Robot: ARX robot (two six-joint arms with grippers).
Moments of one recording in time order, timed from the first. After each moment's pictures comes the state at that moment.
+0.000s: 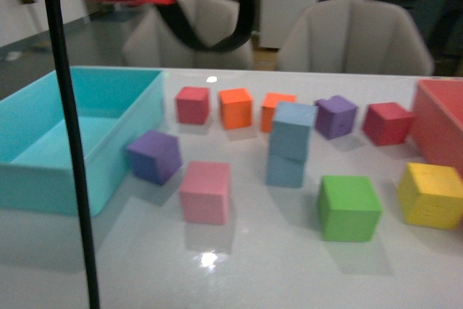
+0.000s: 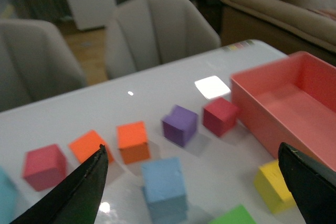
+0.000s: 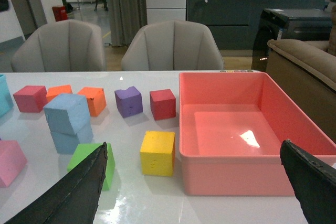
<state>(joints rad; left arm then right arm) -0.66 1.58 1.00 0.45 -0.29 0.00 0.00 0.00 0.01 0.00 0.00 0.00</state>
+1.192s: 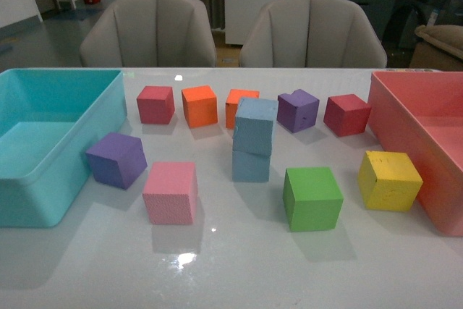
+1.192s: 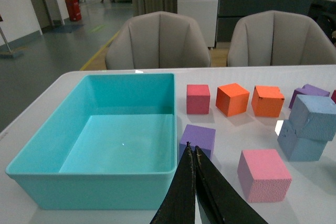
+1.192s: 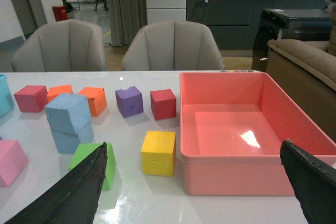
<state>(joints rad) -0.11 0.59 0.06 0.51 -0.11 0.00 0.00 0.00 0.01 0.00 0.00 0.00</state>
